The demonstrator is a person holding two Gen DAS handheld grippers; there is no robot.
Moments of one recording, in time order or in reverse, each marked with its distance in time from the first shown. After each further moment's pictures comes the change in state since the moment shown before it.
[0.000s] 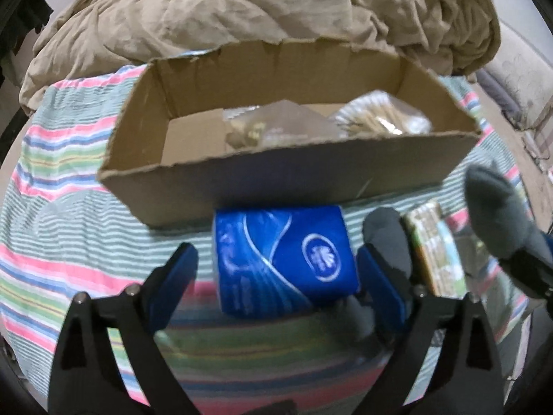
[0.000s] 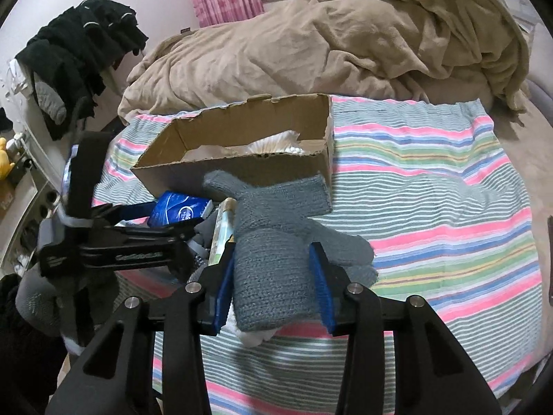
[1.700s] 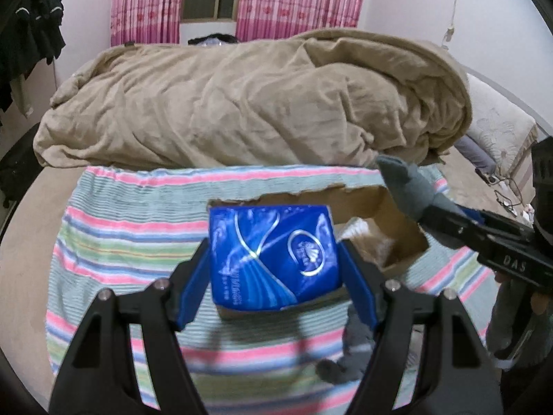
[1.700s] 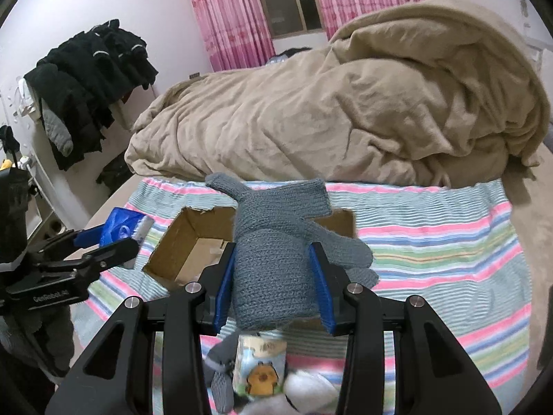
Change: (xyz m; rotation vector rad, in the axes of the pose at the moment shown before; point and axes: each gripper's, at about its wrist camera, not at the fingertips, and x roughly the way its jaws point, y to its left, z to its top) left arm -0.098 0.057 0.061 -0.020 -0.275 -0.085; right arm 0.013 0.017 0.102 -0.024 -0.145 0.032
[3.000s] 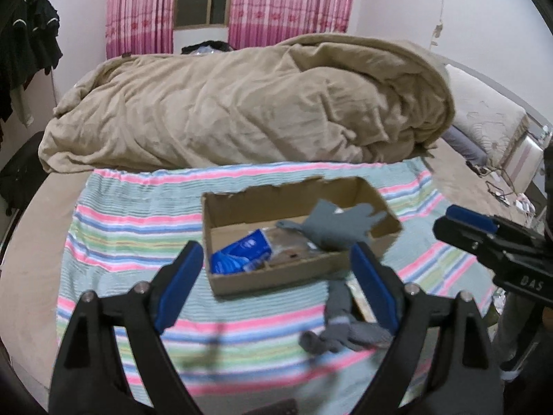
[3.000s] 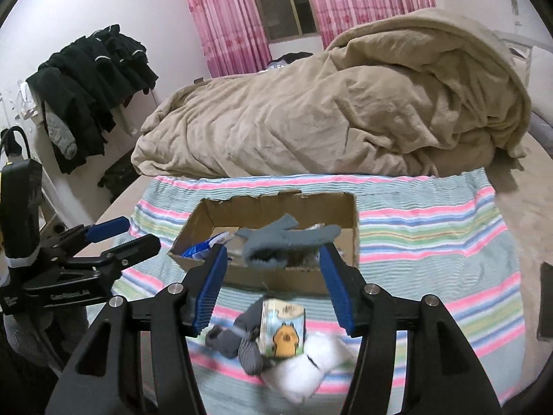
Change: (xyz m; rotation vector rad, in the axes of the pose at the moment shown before) left arm -0.058 -0.023 -0.020 0.042 -0.028 -0.015; right arm -0.058 0.022 -0.026 0.022 -0.030 -0.023
